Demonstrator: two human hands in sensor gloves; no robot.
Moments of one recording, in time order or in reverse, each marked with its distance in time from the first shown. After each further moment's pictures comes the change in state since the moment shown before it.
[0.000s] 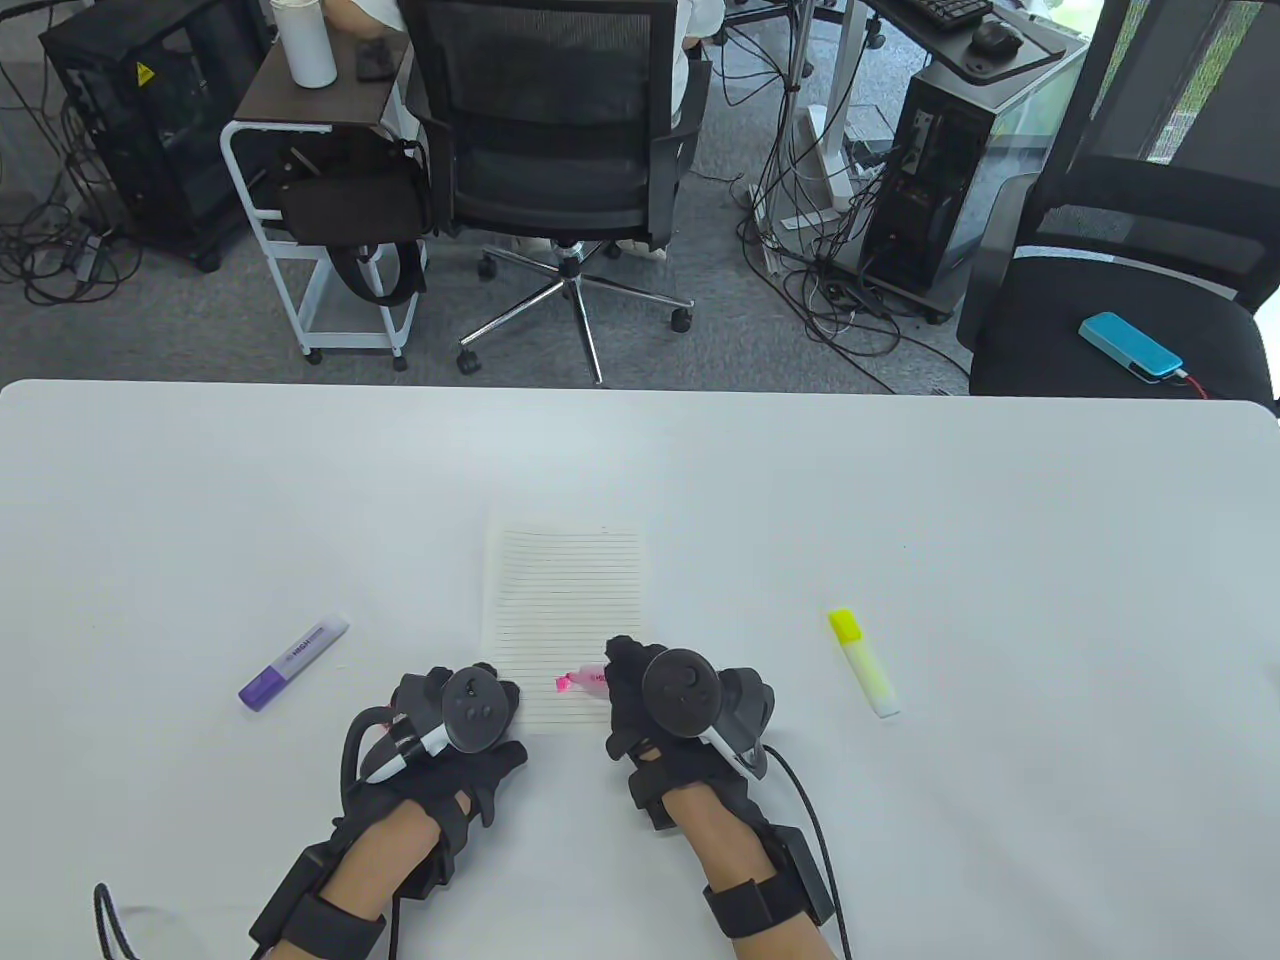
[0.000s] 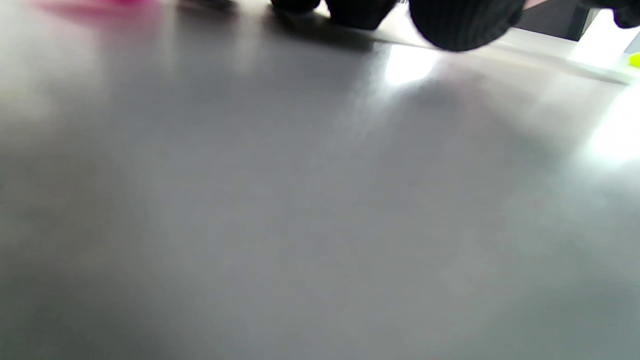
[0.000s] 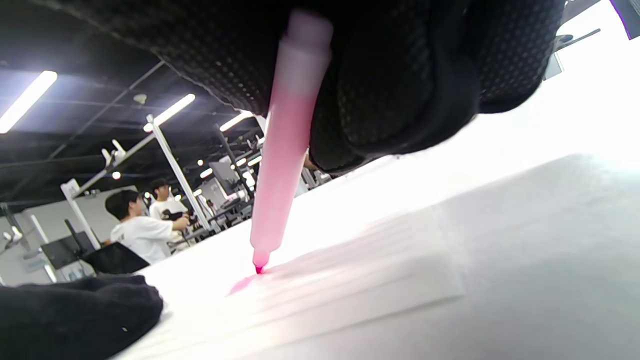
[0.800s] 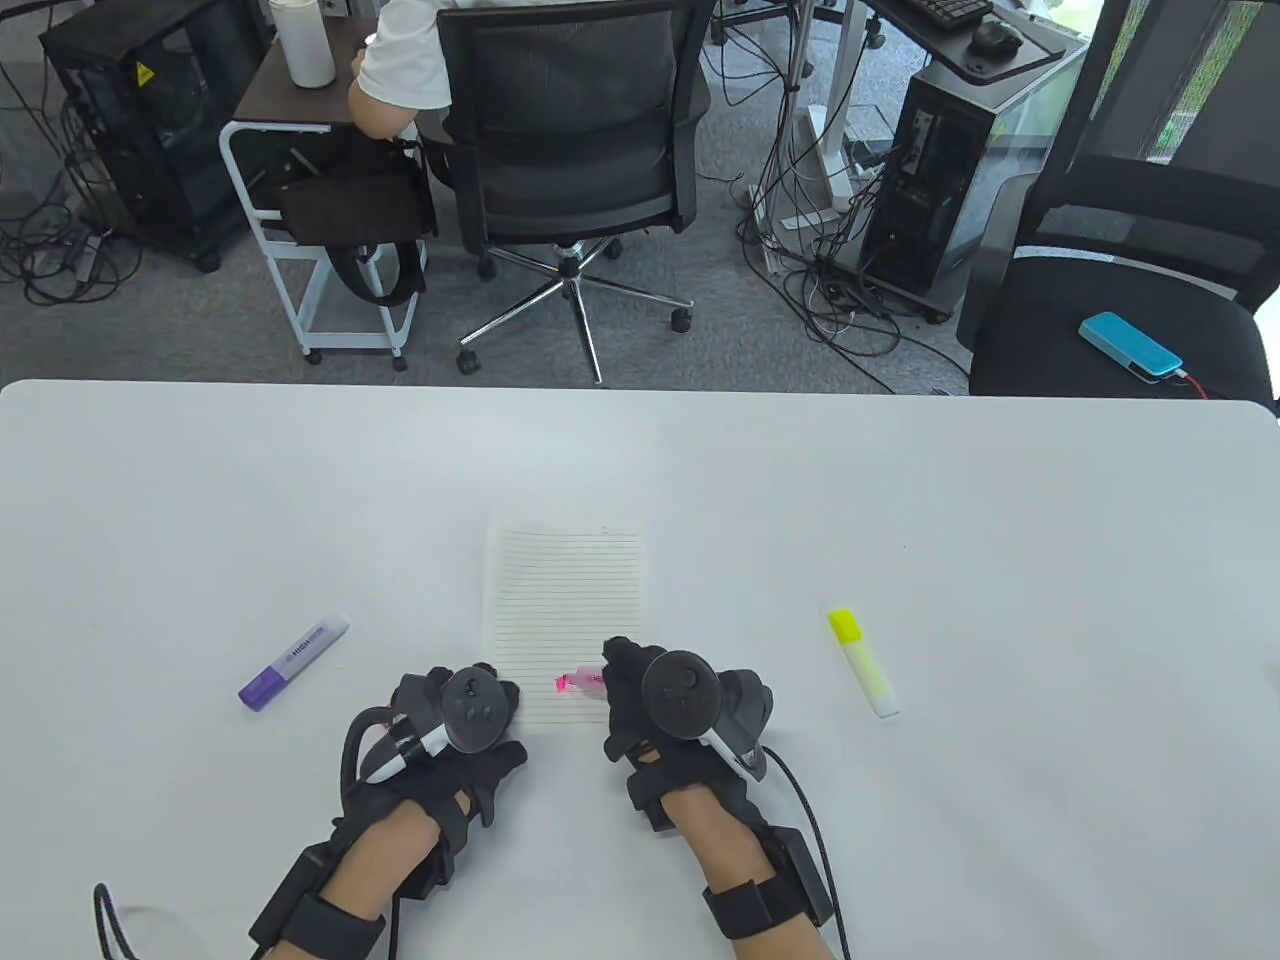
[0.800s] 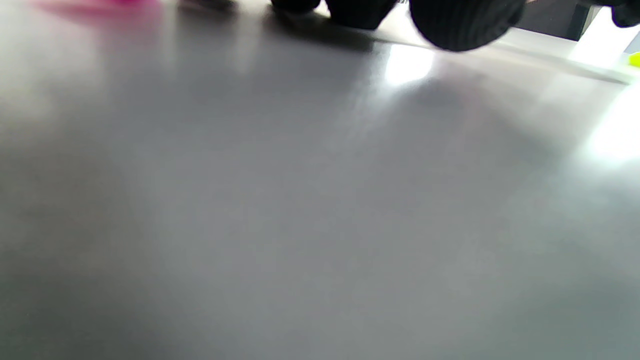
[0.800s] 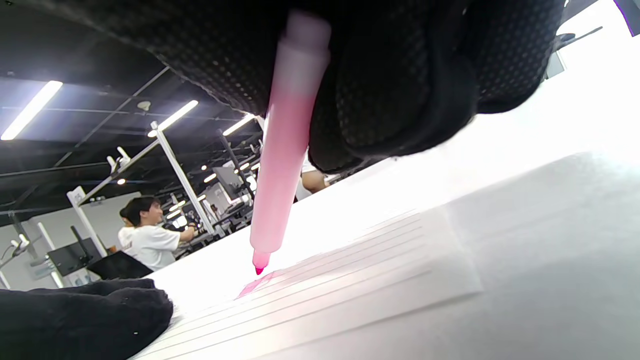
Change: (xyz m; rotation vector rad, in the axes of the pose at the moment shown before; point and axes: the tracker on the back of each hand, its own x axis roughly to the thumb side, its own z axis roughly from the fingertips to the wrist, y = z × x) left_hand 0.000 0.000 0.000 0.000 0.000 0.000; right_hand 0.001 0.002 0.000 -0.018 -0.010 -0.020
